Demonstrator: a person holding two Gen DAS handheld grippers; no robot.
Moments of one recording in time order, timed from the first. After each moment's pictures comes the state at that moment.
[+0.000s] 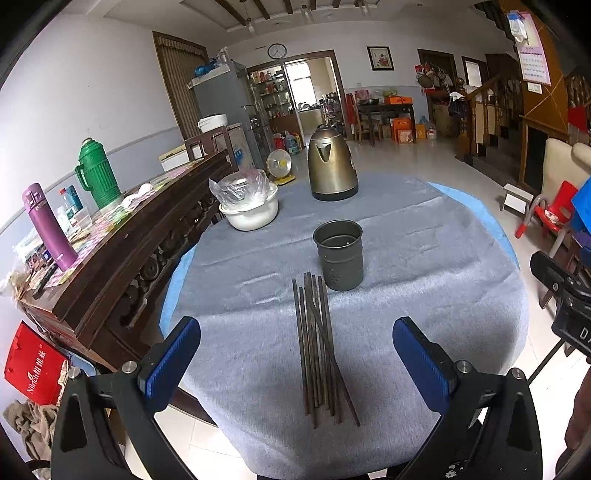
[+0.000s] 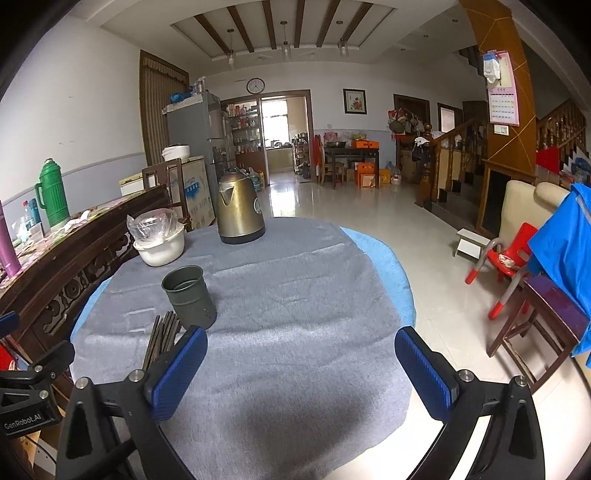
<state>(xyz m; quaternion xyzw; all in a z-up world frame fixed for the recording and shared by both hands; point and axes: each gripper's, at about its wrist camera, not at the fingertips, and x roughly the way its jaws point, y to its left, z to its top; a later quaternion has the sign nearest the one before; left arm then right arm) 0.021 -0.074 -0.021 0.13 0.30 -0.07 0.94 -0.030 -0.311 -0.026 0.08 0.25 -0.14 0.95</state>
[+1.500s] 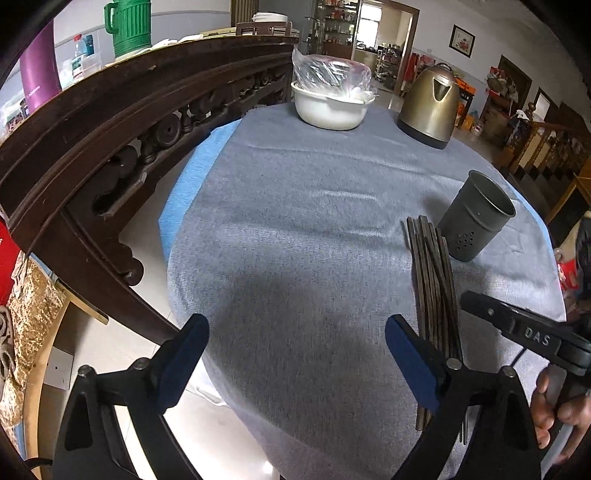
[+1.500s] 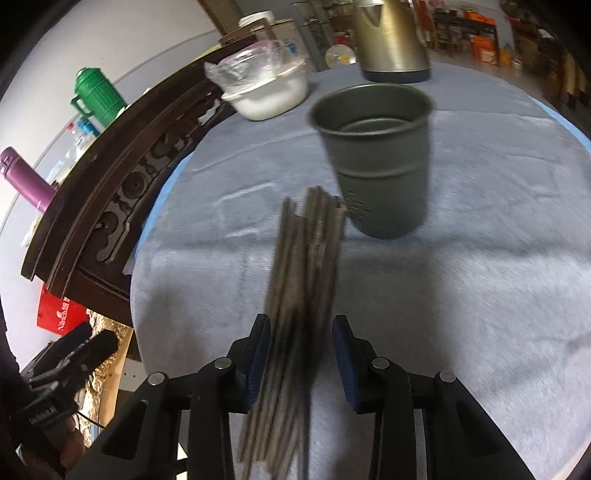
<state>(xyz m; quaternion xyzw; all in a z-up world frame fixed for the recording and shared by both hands) 0.156 0.086 -0.128 -0.03 0.47 -0.03 0.88 0.192 -0.165 -0.162 0.15 0.49 0.12 0.85</state>
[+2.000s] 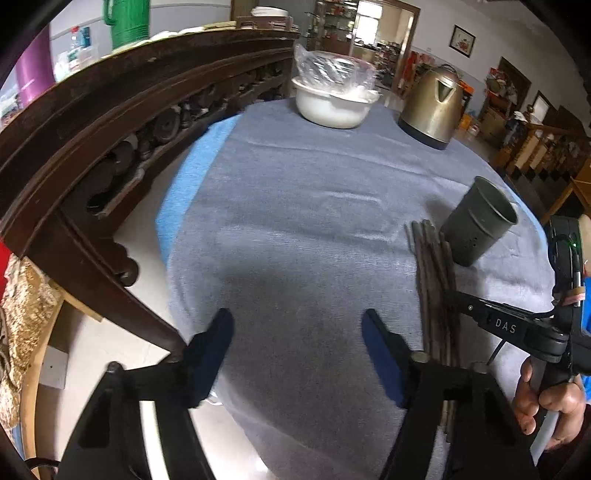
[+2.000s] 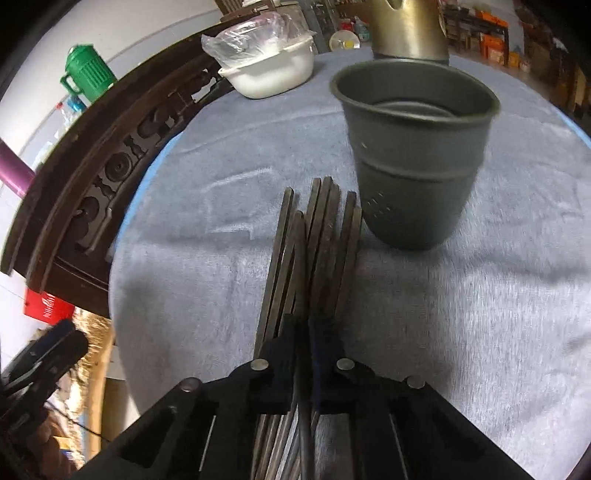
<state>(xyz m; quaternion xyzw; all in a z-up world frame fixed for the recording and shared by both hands) 0.168 0.095 -0.128 -0.04 0.48 -0.06 0.88 0.212 -0.157 -0.174 0.13 0.52 0.11 0.84</state>
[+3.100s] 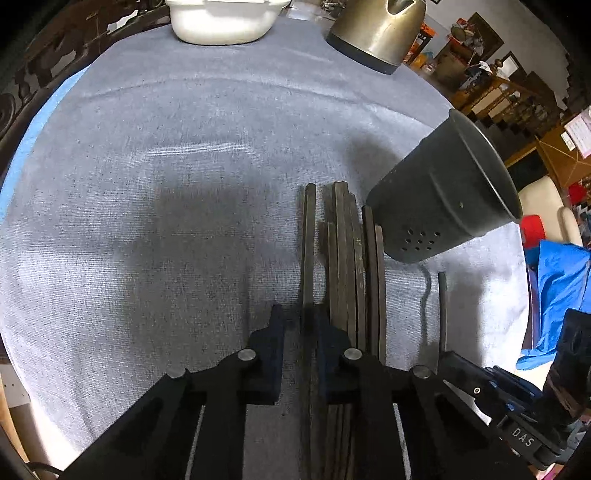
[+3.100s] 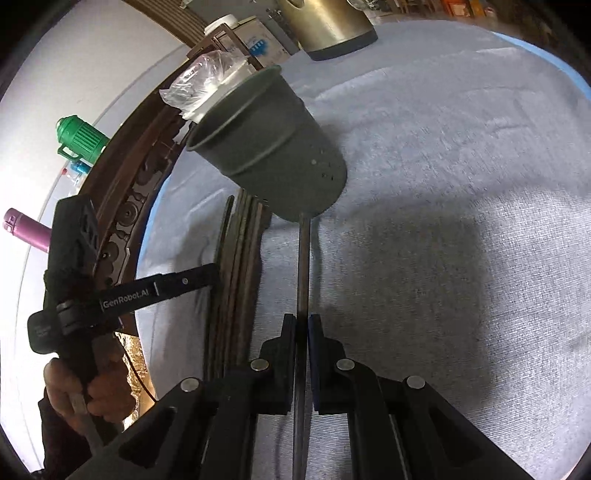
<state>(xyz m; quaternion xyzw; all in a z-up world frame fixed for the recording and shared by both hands) 0.263 -0.023 -0.188 -0.07 0.60 -0.18 0.78 0.175 -0.248 -0.183 0.25 0.51 0.12 0.82</state>
